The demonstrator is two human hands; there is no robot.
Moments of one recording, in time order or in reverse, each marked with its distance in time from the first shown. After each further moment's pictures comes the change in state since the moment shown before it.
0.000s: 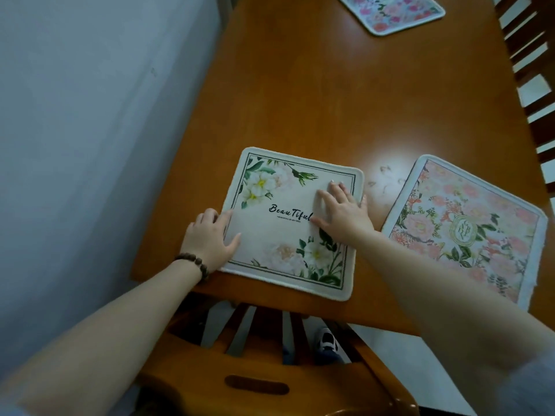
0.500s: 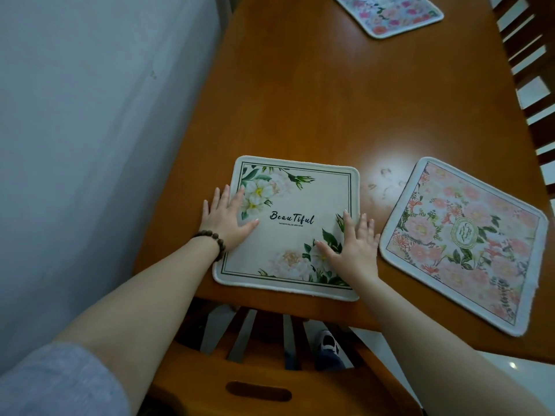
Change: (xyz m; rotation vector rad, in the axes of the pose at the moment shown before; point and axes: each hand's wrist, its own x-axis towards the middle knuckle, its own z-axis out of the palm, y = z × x) left_hand 0.051 0.011 0.007 -0.056 -0.213 -0.103; right_hand -0.063 -0.010 0.034 0.247 0.105 0.303
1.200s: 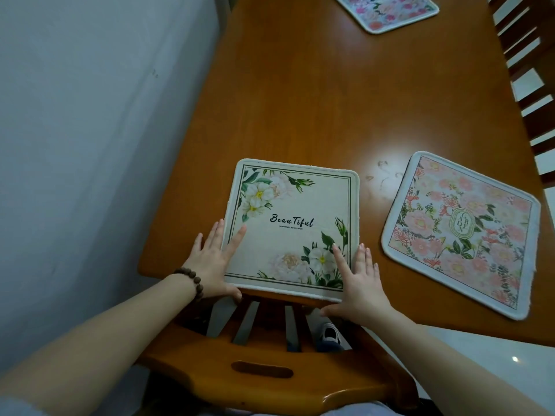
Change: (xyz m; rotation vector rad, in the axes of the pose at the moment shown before) left_hand -0.091 -0.029 0.018 0.273 -0.256 0.216; right_hand -0.082 0.019 -0.005 -0.197 -0.353 -0.113
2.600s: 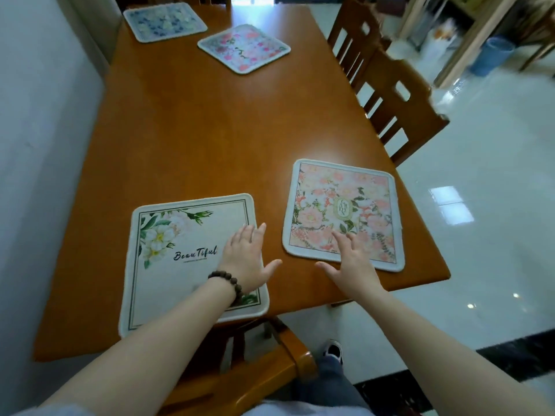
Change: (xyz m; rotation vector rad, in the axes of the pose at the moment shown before) left_hand 0.051 0.227 -0.062 -0.113 0.344 0.233; right_hand -0.056 0.124 -0.042 0.382 0.495 0.333
